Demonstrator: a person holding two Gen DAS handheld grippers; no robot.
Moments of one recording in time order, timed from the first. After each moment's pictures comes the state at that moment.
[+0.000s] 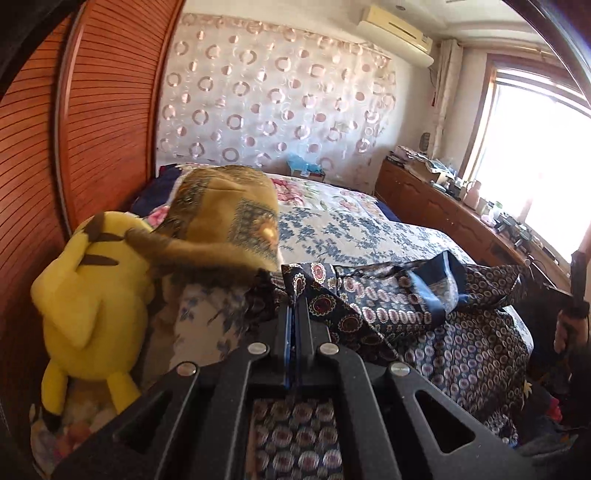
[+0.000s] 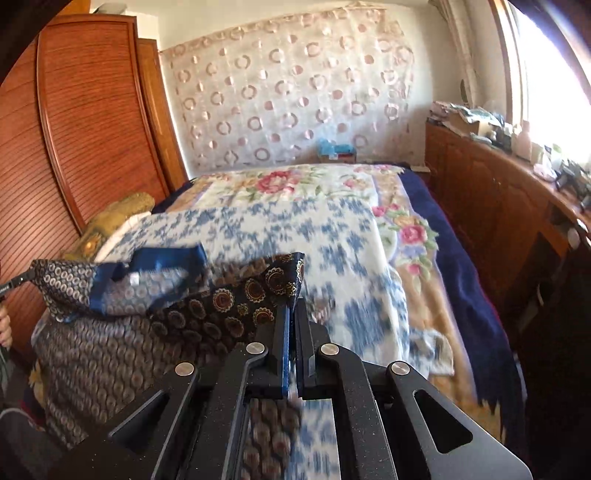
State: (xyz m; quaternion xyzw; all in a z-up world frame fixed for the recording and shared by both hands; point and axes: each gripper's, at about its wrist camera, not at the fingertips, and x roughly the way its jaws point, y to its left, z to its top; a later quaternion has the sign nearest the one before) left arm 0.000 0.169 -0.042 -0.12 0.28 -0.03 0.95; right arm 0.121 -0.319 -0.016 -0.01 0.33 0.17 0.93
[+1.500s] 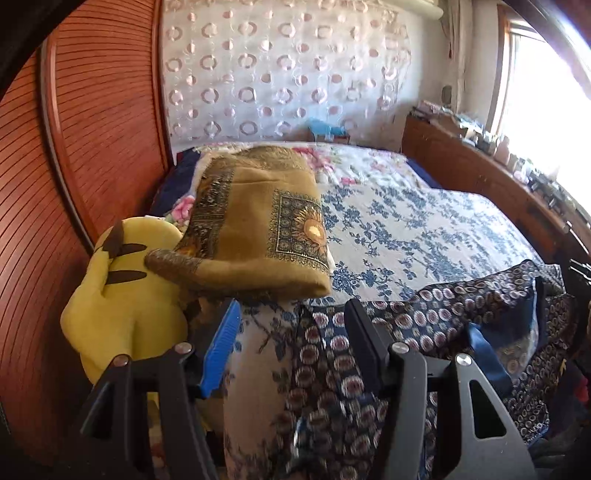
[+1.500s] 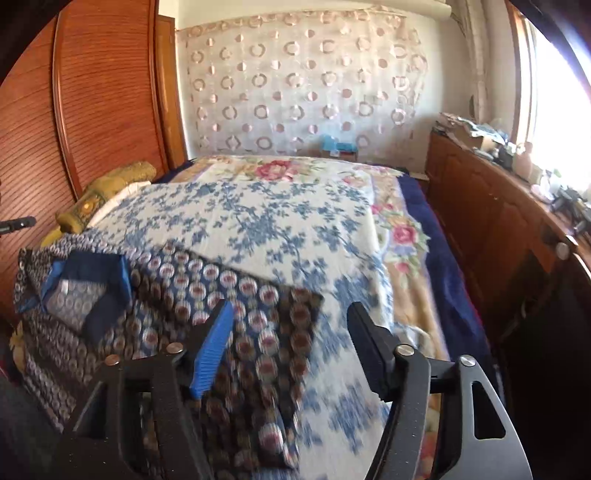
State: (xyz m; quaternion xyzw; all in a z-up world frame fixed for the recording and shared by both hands) left arm 0.077 0.184 -0.043 -0.04 0.37 0.01 0.93; right arm 0.115 -0.313 -0.035 -0.07 0.33 0.17 0.93
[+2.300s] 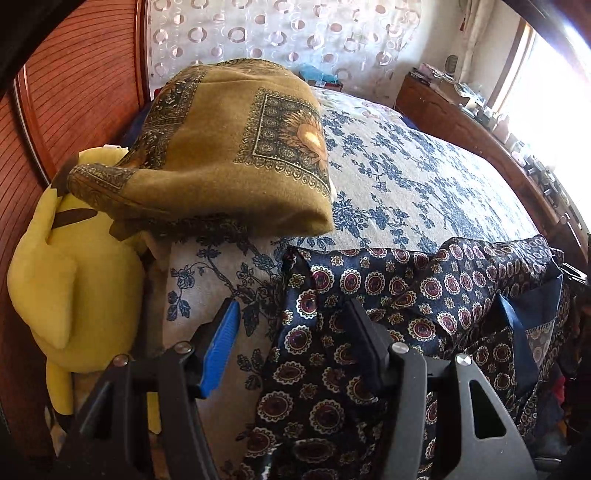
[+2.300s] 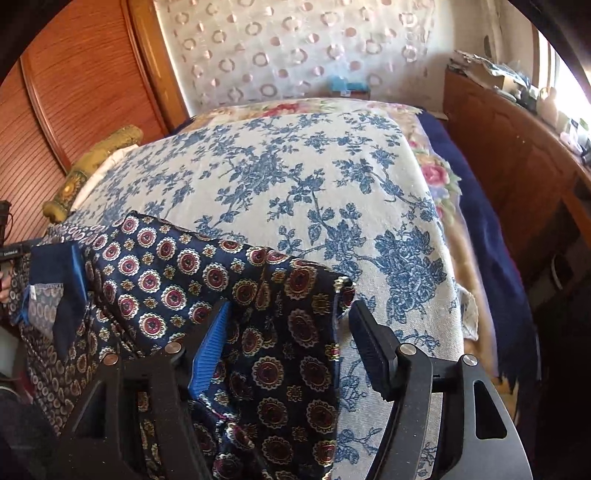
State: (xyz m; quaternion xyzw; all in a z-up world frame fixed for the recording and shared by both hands) left arm 0.098 0.180 -0.108 -0.10 0.46 -0.03 0.88; right arm 0.169 -0.296 -0.091 -0.03 0.44 0.20 0.88
